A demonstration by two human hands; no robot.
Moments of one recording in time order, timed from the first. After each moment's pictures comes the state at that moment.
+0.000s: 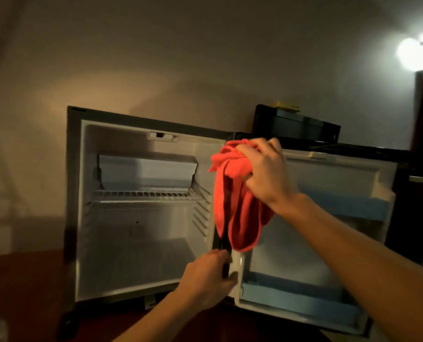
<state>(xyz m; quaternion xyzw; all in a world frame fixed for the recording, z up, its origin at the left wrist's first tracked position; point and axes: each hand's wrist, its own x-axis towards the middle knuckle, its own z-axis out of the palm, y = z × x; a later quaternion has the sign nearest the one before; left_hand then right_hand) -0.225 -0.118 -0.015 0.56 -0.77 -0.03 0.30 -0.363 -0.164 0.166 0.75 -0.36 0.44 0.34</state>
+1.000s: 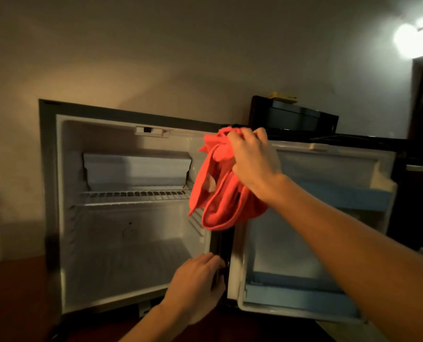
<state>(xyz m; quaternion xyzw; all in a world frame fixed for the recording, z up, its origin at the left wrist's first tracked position) -0.210 -0.135 -0.037 0.51 -0.80 0.07 0.31 -0.342 -0.193 0.180 0.72 -0.45 0.33 0.40</state>
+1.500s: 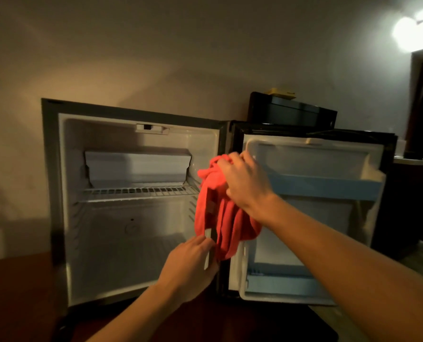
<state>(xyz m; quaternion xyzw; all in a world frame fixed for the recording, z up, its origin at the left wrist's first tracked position) -0.197 -0.130 -0.019 0.53 -0.78 0.11 0.32 -0.338 -0.183 0.133 0.78 -0.43 0.28 0.35</state>
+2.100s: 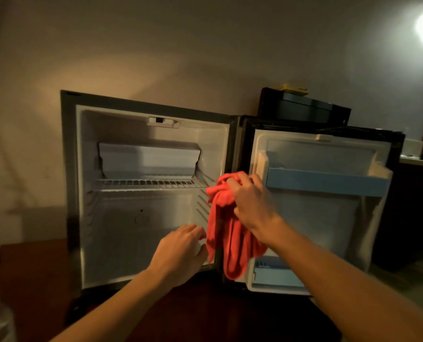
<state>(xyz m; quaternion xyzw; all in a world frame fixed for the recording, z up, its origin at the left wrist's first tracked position) -0.170 -0.123 -0.015 0.57 -0.75 0.13 0.32 -0.341 -0.184 0.078 0.80 -0.45 0.29 0.27</state>
